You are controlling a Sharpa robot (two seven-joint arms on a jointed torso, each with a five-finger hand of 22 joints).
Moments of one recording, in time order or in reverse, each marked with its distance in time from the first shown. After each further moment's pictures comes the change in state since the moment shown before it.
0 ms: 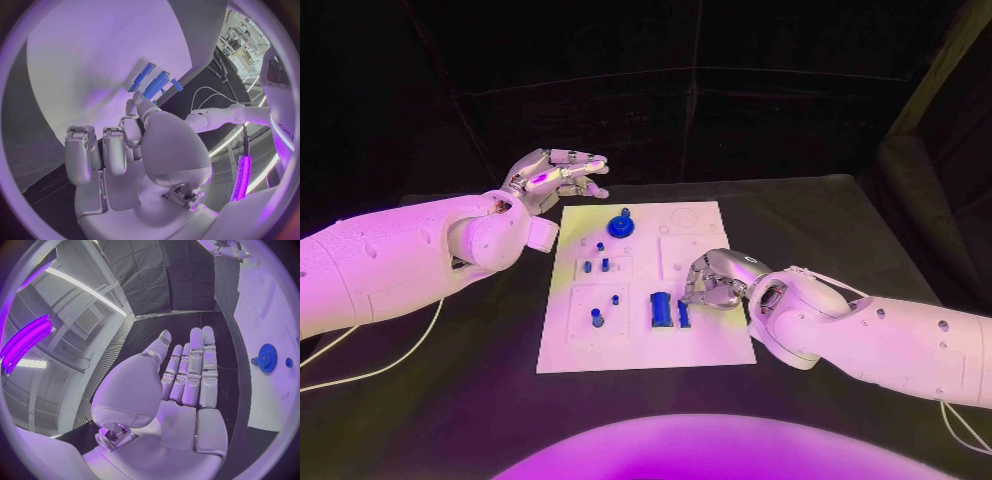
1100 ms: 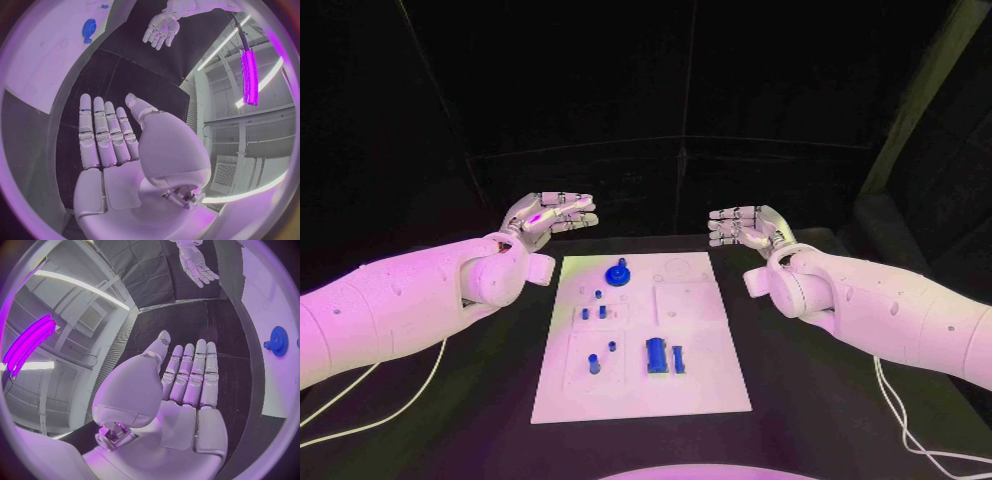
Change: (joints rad) left arm -0.031 0.079 -0.002 -0.170 0.060 -0.008 0.040; left_hand -0.006 0.026 -0.048 0.001 0.000 0.011 -0.014 -0.024 -0.005 0.024 0.023 -0.080 -0.009 -0.186 0.079 -0.342 -0.168 0.000 -0.283 0.090 -0.195 -0.113; right arm 0.068 0.160 0.097 -0.529 1.130 0.035 0.684; right_hand 0.025 -0.027 0.071 0.011 0.061 -0.027 0.140 -0.488 -0.193 -0.306 0.168 -1.100 -1.176 -0.367 0.189 -1.415 -1.103 0.156 -0.456 0.182 -1.390 -0.956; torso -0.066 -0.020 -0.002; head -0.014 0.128
